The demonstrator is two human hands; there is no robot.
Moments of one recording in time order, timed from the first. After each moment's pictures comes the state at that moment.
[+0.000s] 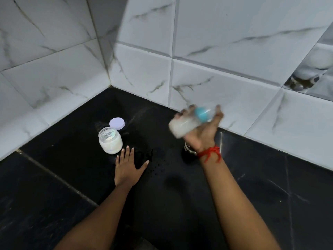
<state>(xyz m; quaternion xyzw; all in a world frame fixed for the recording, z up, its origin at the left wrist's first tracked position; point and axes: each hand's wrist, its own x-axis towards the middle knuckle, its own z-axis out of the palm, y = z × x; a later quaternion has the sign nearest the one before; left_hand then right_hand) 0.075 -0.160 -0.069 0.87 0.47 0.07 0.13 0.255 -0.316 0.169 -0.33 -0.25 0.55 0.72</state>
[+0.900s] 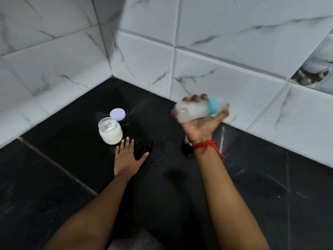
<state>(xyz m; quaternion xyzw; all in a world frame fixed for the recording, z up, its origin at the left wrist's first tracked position) 0.076 -0.162 -0.065 0.87 0.47 0.06 0.13 0.274 -0.297 0.148 -0.31 0.01 0.44 0.84</state>
